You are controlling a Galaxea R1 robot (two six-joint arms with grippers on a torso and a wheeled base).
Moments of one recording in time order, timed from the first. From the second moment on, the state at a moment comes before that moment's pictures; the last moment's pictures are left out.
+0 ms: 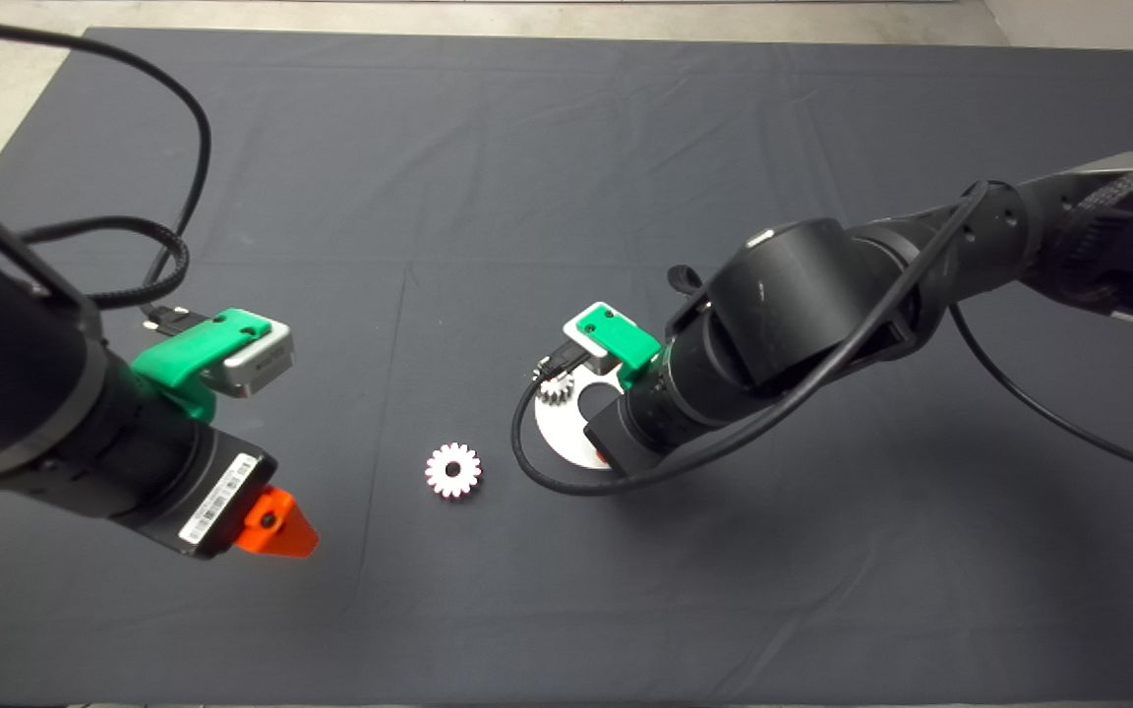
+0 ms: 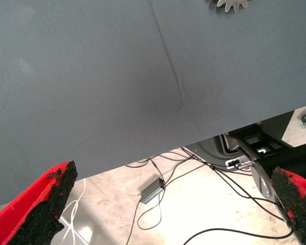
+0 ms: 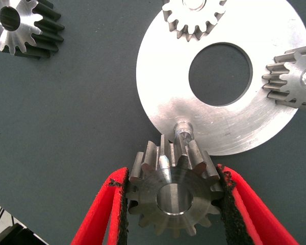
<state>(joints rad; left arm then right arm) -0.72 2.16 -0.48 -0.06 1.53 -1.32 0.35 2.81 -0.85 -0.47 -1.53 1.27</state>
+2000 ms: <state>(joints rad) -0.72 2.14 -0.48 -0.06 1.53 -1.32 0.25 2.79 -0.93 -0.55 -1.54 1.21</state>
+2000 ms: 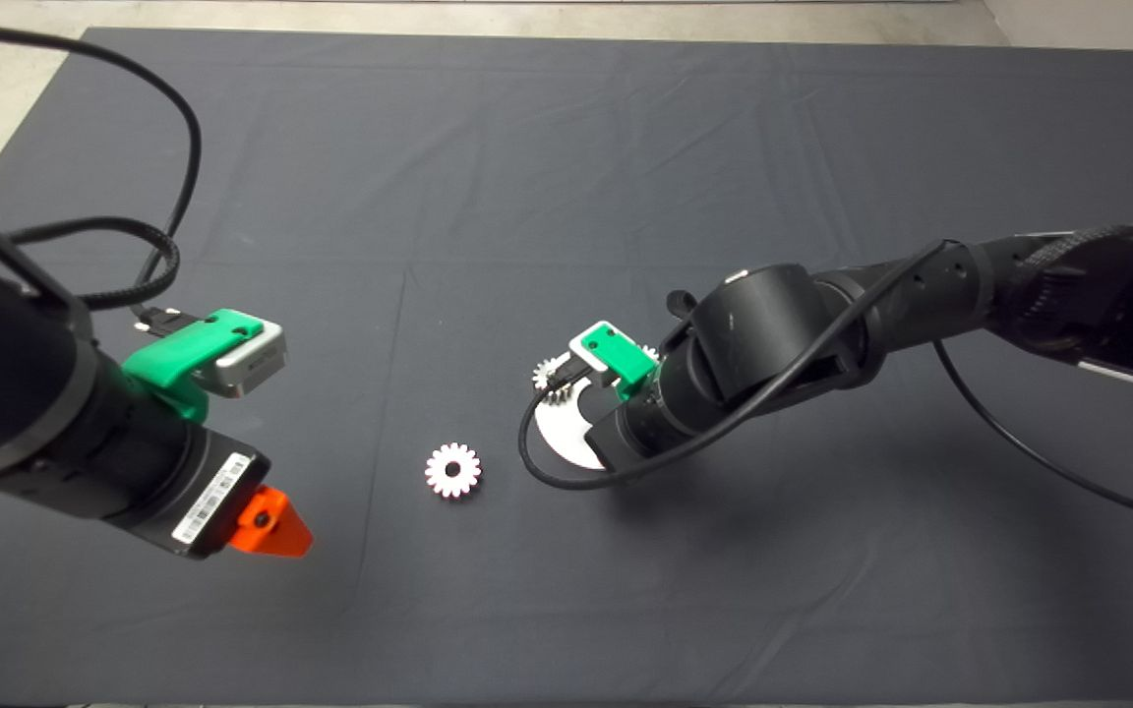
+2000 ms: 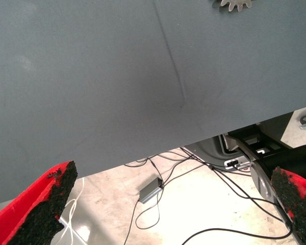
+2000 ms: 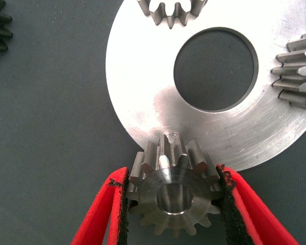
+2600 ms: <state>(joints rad) -0.72 2.14 -0.48 -0.06 1.53 -1.32 0.24 2.79 -0.93 -0.57 -1.53 1.21</state>
